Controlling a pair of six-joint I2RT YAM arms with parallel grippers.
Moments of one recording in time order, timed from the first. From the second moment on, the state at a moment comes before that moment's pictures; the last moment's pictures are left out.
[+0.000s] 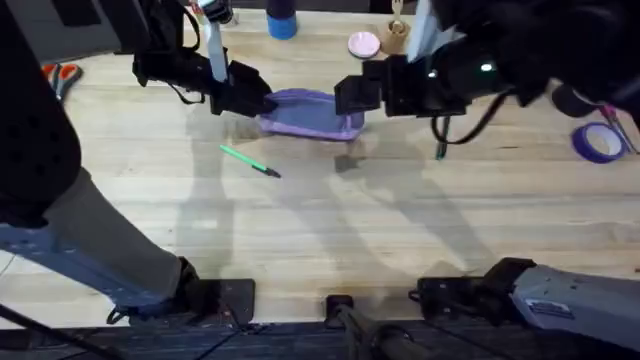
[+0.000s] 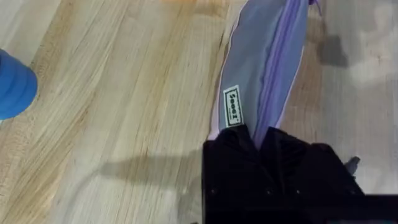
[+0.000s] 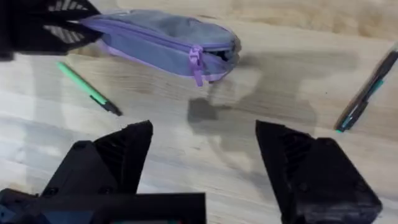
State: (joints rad) left arm 0.09 1.86 1.23 -0.77 0.91 1.34; right arm 0.60 1.36 1.28 -0.98 0.08 0.49
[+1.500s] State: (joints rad) left arm 0.09 1.86 1.23 -0.77 0.91 1.34; right arm 0.60 1.68 1.28 -0.69 0.10 0.62
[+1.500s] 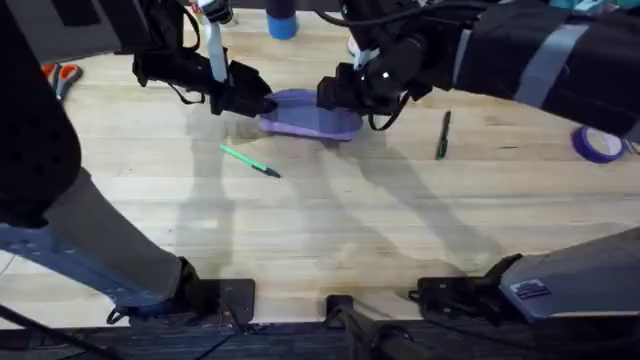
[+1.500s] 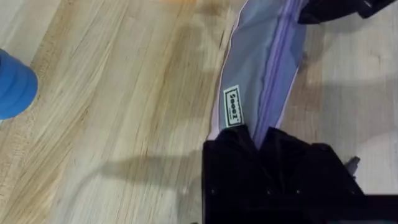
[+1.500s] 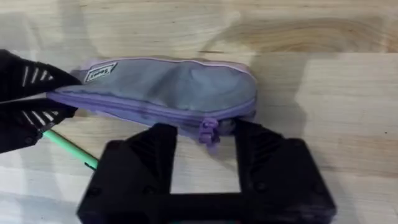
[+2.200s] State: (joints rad) left arm 0.09 1.86 1.23 -0.76 0.91 1.34; right arm 0.61 1.69 1.28 -0.69 0.14 0.59
